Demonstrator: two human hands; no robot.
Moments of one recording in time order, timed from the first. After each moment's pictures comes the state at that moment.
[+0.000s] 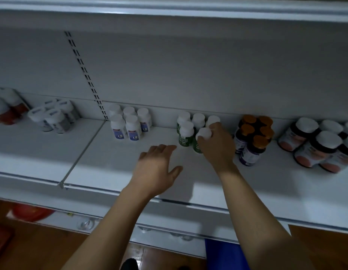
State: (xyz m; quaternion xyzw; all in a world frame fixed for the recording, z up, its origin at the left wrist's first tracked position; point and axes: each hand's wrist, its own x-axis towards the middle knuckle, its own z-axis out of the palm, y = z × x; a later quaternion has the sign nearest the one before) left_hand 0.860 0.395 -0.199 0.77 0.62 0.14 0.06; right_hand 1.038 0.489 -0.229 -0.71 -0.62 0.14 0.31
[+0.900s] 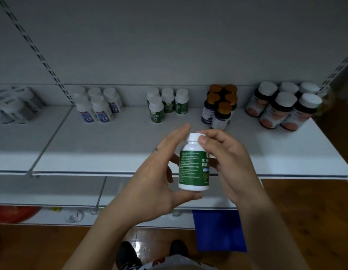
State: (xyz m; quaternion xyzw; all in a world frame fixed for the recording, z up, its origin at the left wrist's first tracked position) left_hand 0.923 0.297 -0.161 0.78 0.42 0.32 0.35; right_hand 1.097 0.310 -0.160 -0.48 -0.42 0.57 0.52
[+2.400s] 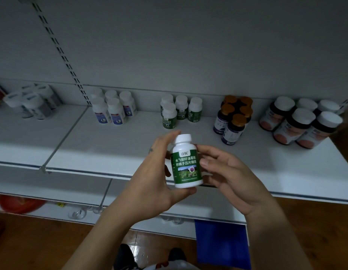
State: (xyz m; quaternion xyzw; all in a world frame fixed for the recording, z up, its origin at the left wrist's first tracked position) left_hand 0.907 0.306 -0.166 0.73 0.50 0.34 0.33; right_hand 1.098 0.329 -0.174 -0.39 -0.43 0.71 0.39
